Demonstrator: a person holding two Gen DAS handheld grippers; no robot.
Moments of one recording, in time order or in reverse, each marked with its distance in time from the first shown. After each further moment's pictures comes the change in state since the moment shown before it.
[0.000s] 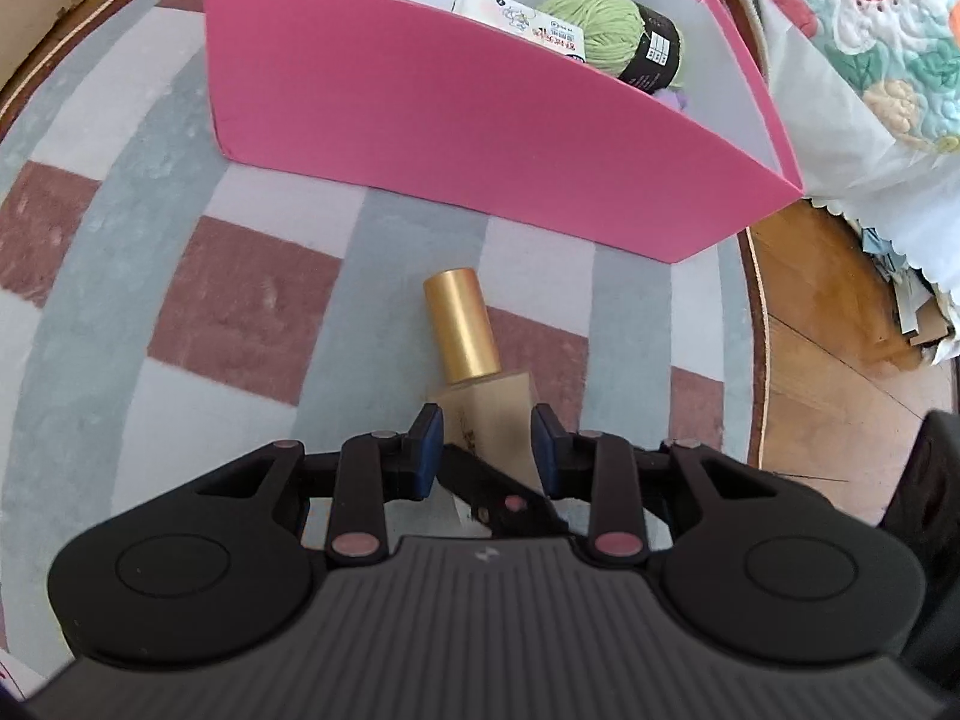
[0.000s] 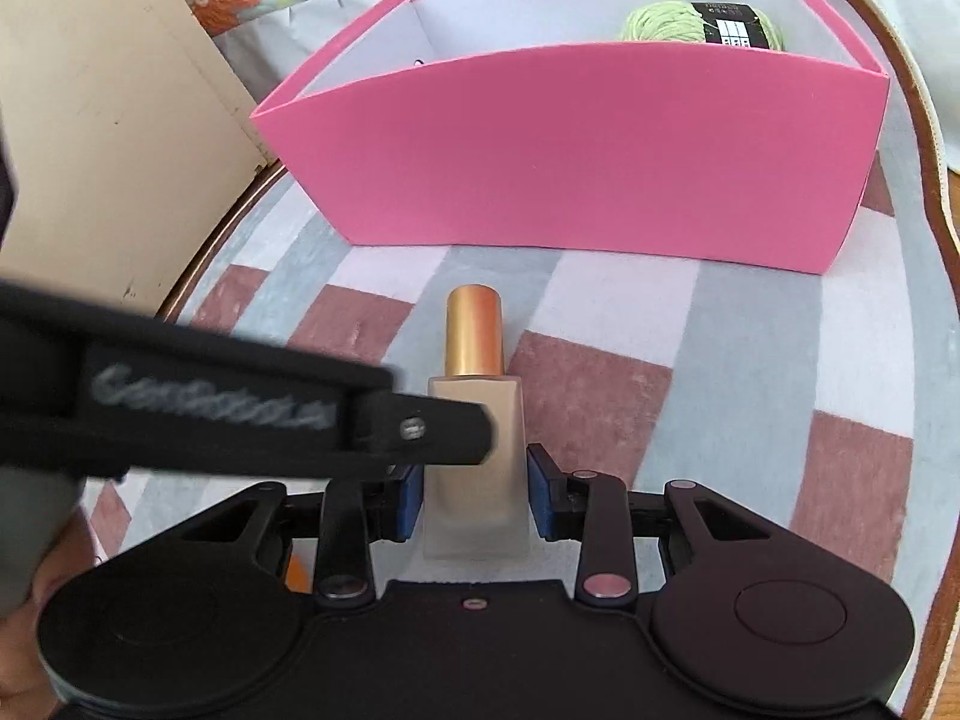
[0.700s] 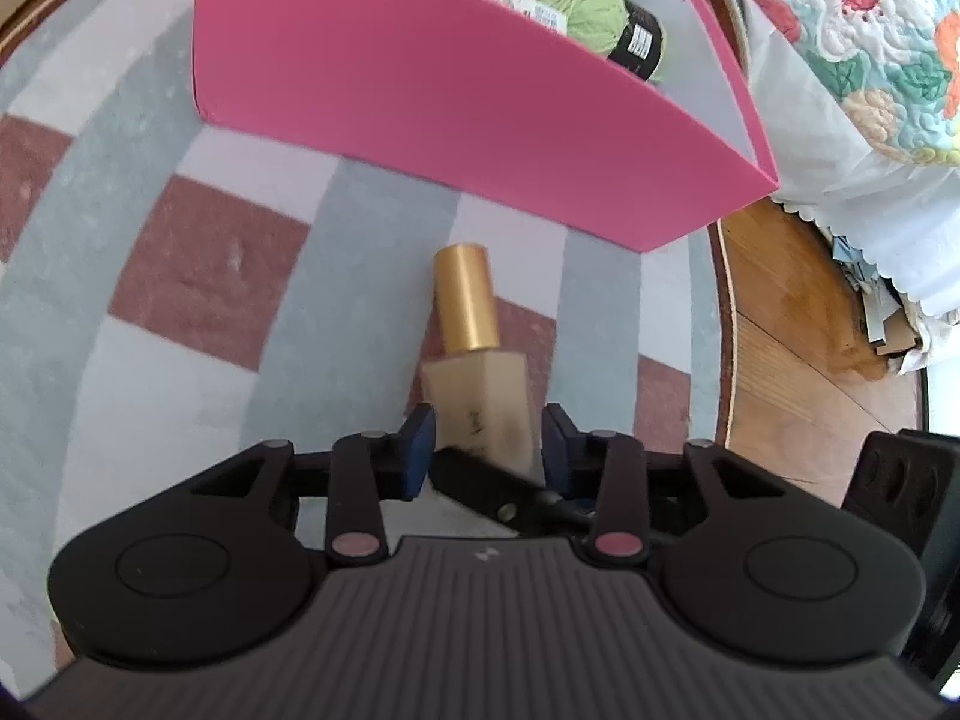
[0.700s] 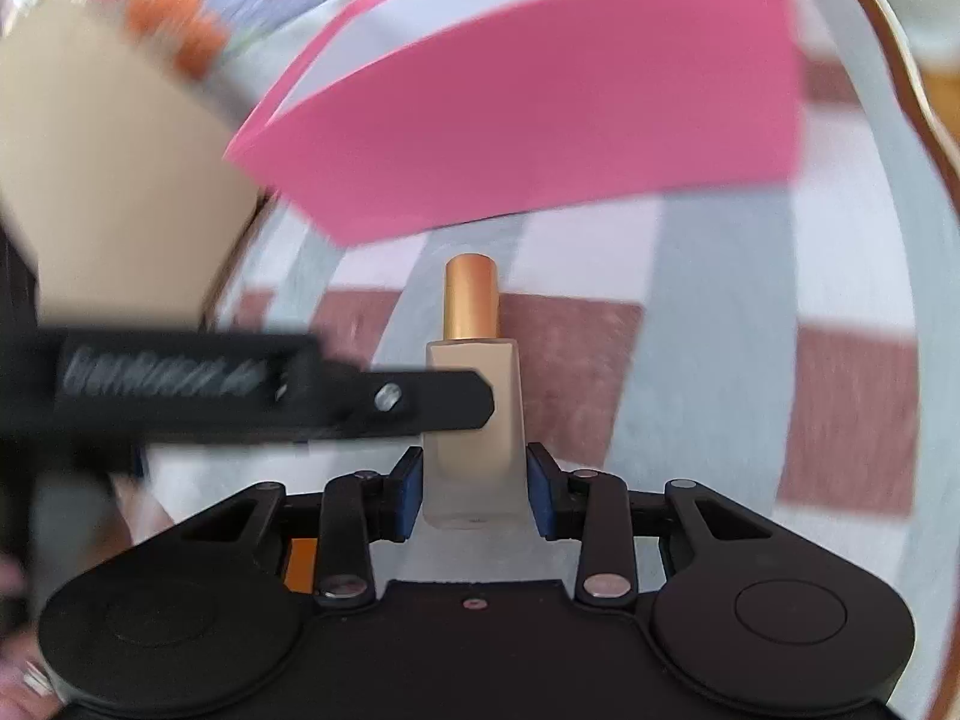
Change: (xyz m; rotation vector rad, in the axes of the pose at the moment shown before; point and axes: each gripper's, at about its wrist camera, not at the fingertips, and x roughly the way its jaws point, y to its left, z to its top) left arm 0.003 0.002 -0.011 -0.036 0.009 -0.071; right arm -0.009 -0.053 -0.014 0.276 0.008 0.169
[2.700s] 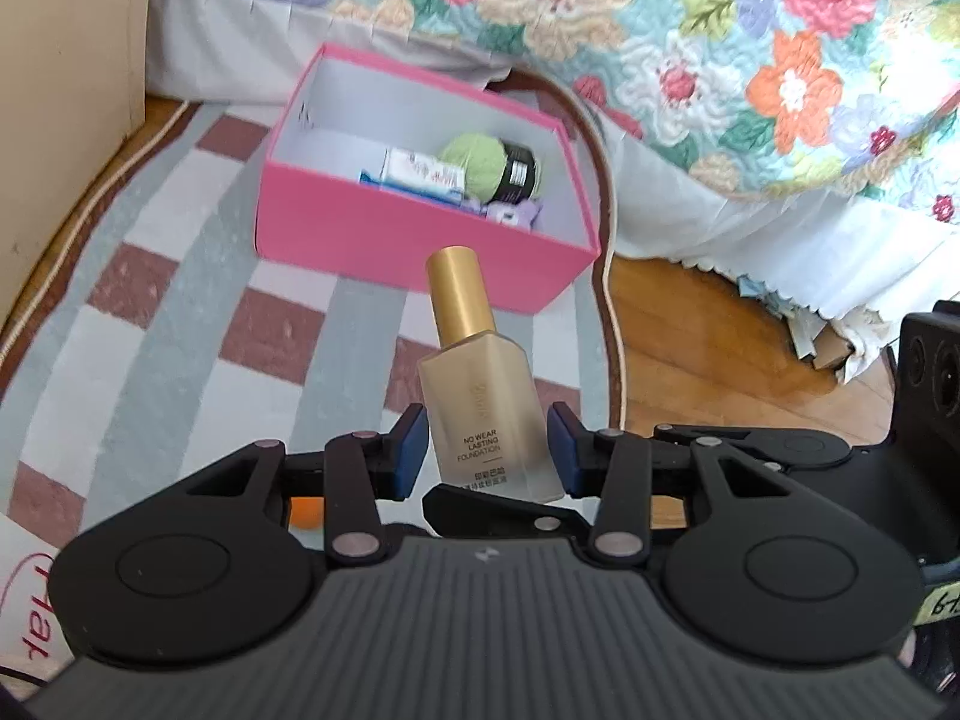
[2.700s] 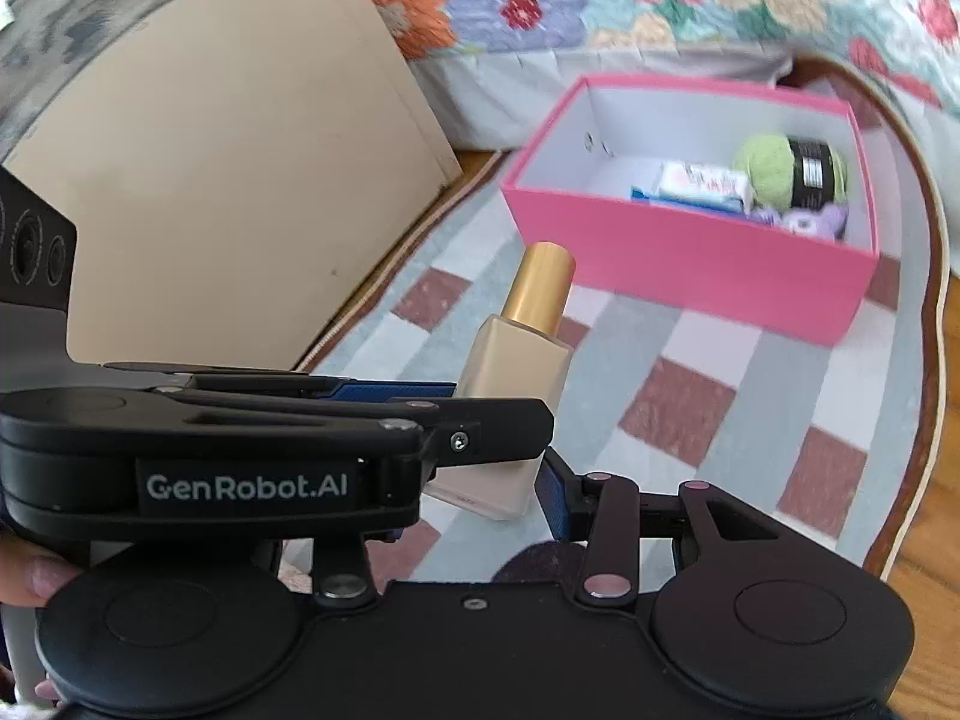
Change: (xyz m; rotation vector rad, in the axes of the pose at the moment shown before) left arm -0.169 -0.047 -0.058 0.120 -0.248 -0.018; right arm -0.089 0.145 -0.014 -0.431 0.035 -0.016
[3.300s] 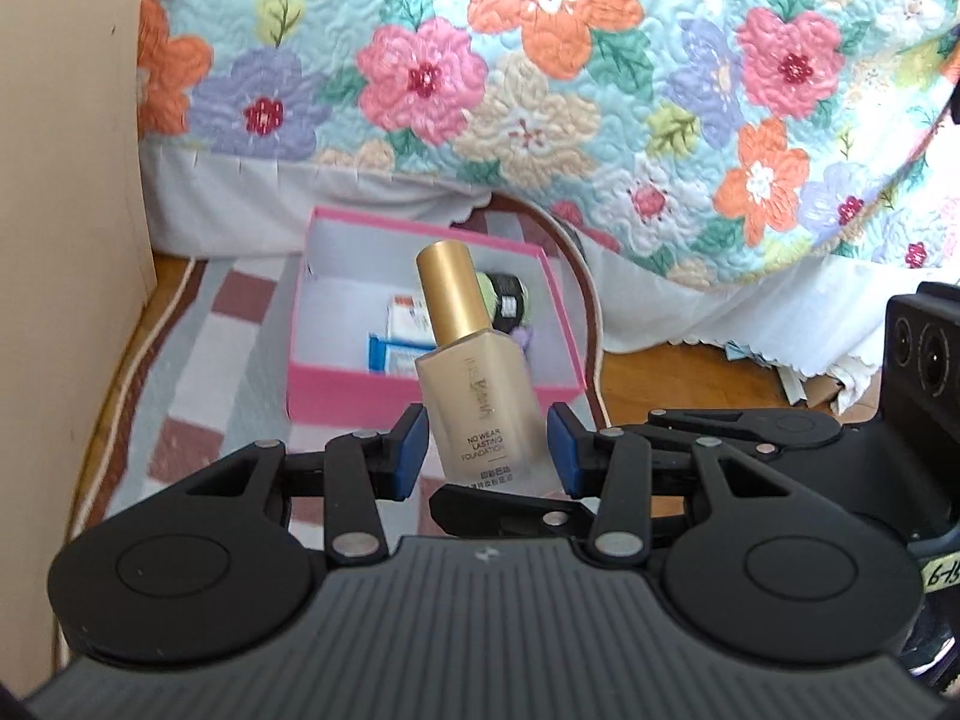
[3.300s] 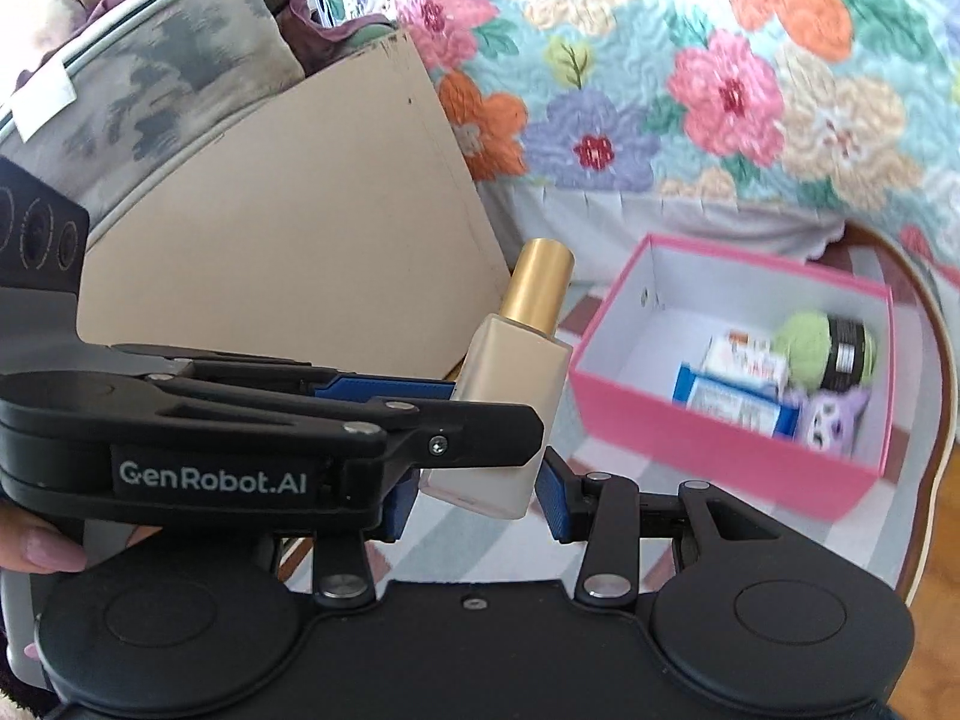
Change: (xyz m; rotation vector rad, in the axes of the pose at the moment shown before) left arm -0.056 -0.010 0.103 0.110 -0.087 0.019; right arm -0.032 0.026 0.097 -0.089 -0.113 0.036
